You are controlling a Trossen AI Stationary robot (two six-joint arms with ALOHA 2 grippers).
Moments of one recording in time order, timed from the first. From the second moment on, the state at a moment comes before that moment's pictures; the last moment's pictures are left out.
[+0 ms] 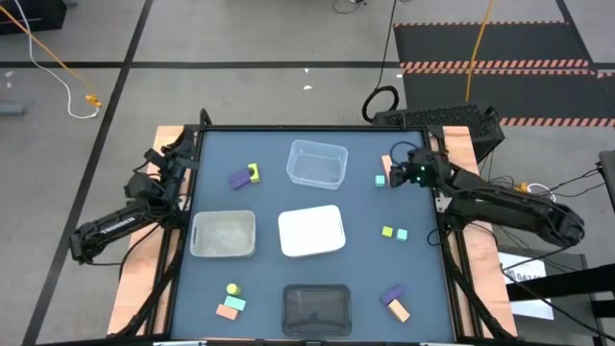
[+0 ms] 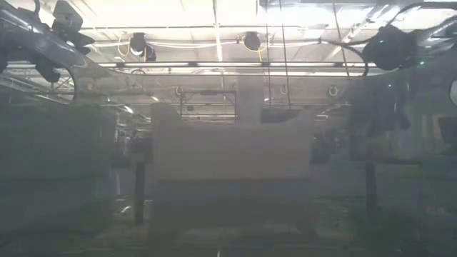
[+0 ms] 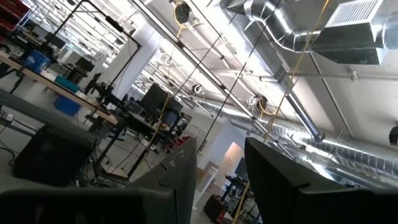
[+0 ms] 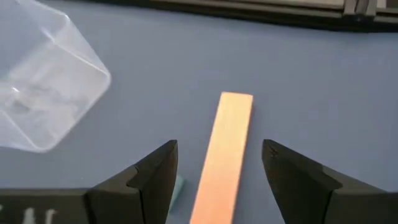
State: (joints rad) left arm 0.49 0.00 0.01 0.57 -0.59 -0.29; right arm -0.62 0.74 0.27 -0.29 0.24 0.51
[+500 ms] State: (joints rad) left arm 0.49 0.00 0.01 0.57 -0.59 -0.29; right arm -0.62 0.99 0.30 -0.33 0.26 0.52
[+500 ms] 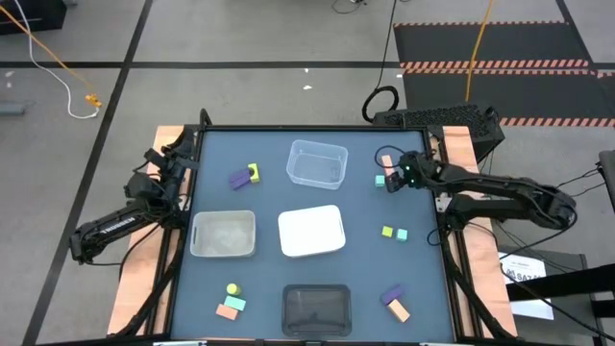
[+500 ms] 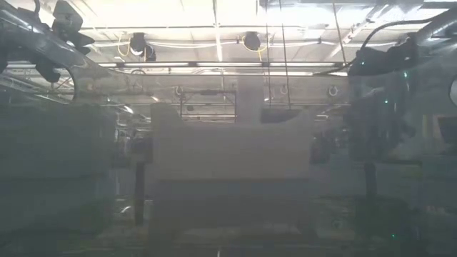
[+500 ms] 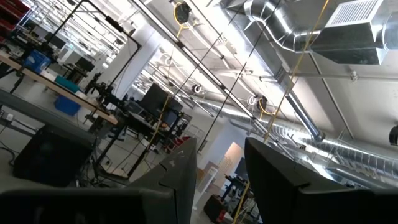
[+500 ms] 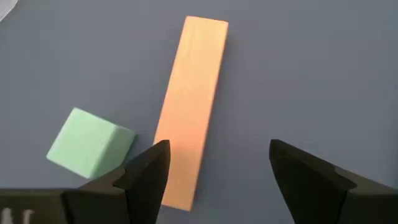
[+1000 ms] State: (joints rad) left arm 0.49 0.00 0.01 0.57 -0.59 -0.29; right arm -0.56 1.14 0.30 -0.19 0.31 0.51
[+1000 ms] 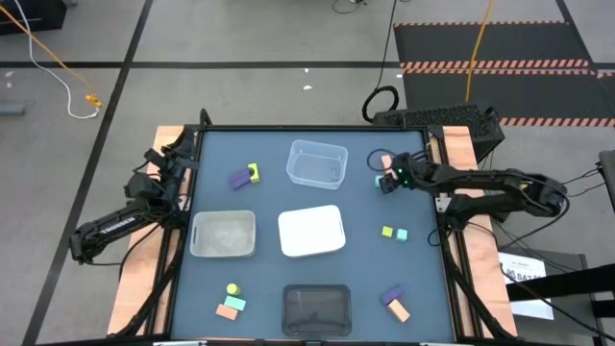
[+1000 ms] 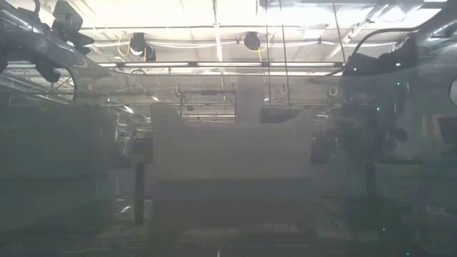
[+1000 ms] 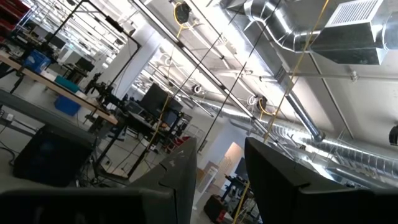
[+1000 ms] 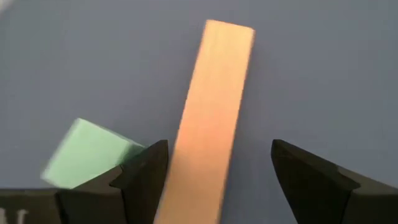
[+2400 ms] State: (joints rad) left arm 0.49 0.00 0.01 0.57 -0.59 -0.29; right arm -0.36 1.25 0.37 0.83 0.16 0.41
